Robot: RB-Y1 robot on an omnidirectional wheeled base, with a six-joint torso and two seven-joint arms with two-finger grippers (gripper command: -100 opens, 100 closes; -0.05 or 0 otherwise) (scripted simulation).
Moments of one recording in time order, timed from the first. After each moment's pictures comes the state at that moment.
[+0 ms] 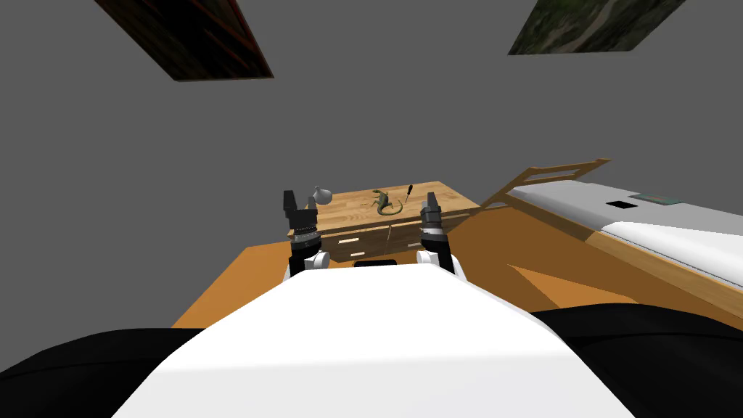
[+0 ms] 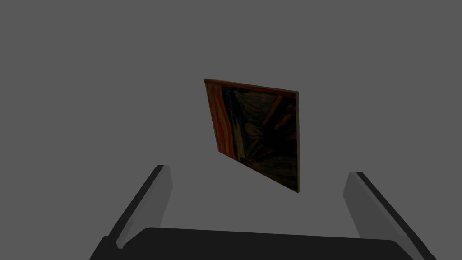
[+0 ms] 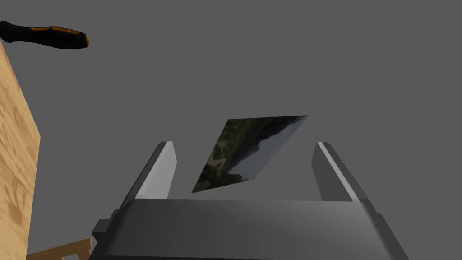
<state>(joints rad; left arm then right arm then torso) 0.48 0.03 -0.06 -2.27 -0.02 -0.55 -0.10 0.55 0.02 0.02 -2.22 0.08 -0.37 0.17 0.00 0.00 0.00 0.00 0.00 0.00</state>
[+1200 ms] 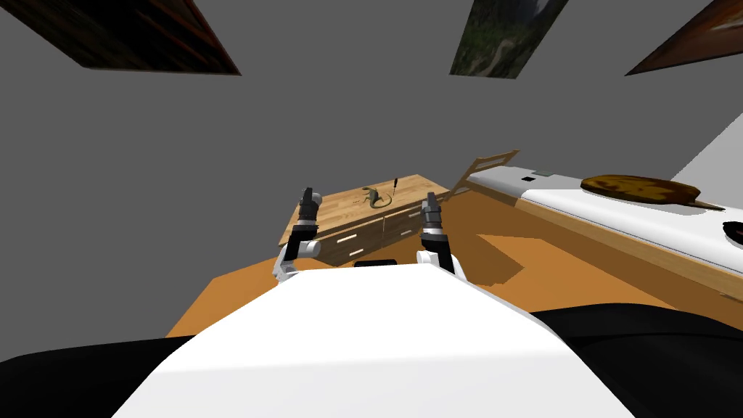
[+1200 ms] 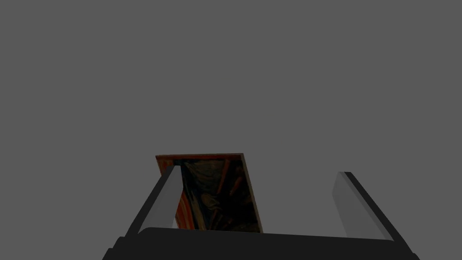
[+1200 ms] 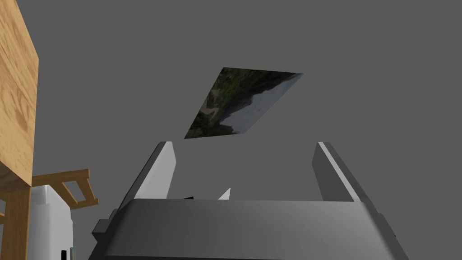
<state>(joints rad) 0.26 0.27 0.06 -2.08 0.12 -0.26 -0.26 0.55 0.02 0.02 -2.22 0.08 -0.37 0.17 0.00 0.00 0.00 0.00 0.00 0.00</state>
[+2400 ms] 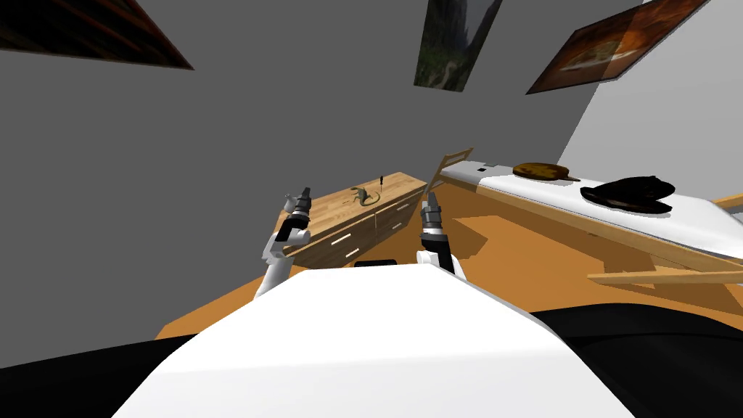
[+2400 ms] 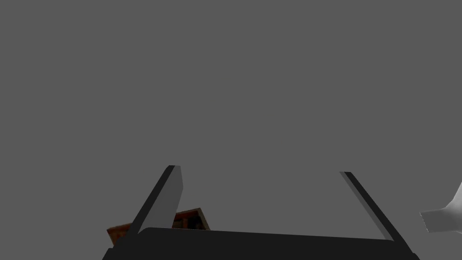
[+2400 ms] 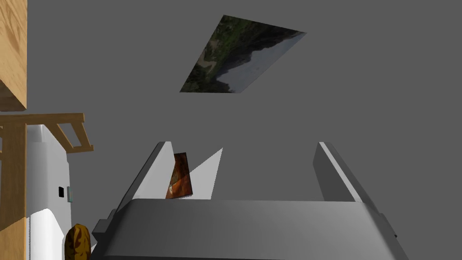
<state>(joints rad) 0.08 0.43 0.18 -1.87 0.19 0.03 -0.32 0.55 0.02 0.02 -2.22 0.08 -0.37 0.17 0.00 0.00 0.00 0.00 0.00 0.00</state>
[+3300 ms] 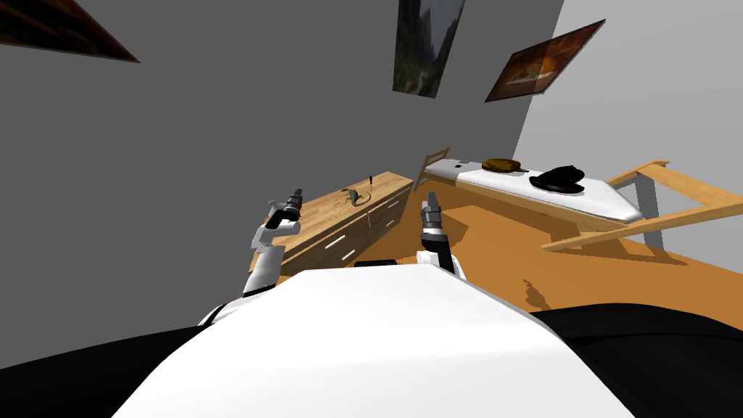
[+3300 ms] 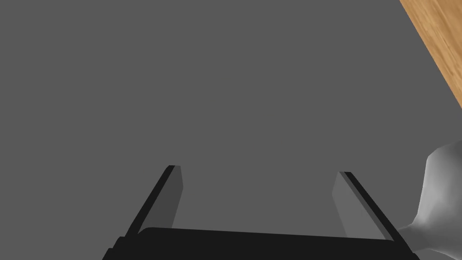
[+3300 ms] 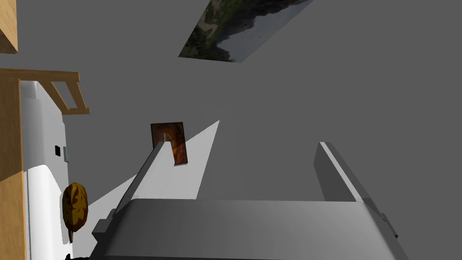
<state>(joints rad) -0.07 0.53 0.28 -1.67 0.21 0.27 -0.34 0.55 0.02 0.02 -2.22 0.08 -0.37 0.17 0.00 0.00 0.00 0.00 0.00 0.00</state>
